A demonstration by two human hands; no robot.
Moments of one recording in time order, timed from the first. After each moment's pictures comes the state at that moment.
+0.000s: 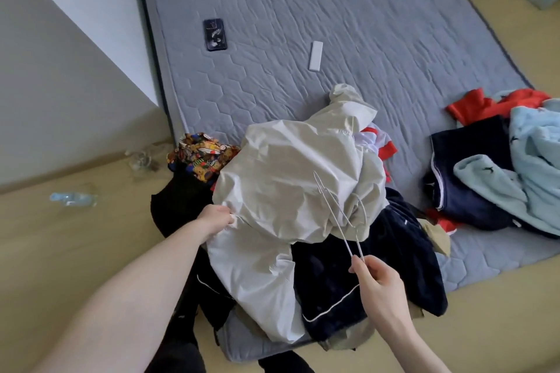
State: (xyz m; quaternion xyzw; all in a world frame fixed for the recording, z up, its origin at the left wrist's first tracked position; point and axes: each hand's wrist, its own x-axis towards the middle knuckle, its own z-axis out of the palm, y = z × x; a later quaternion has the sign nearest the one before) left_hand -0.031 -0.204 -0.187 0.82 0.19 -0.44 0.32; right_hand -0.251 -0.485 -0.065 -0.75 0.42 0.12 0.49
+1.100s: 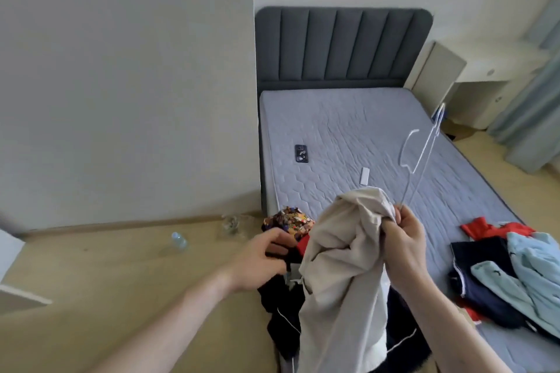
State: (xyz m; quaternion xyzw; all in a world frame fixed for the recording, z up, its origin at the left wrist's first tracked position) left_hand -0.225 0.024 0.256 0.80 -0.10 -0.27 0.53; right_hand -0.249 -0.235 0.306 -0.69 0.21 -0.15 0.67
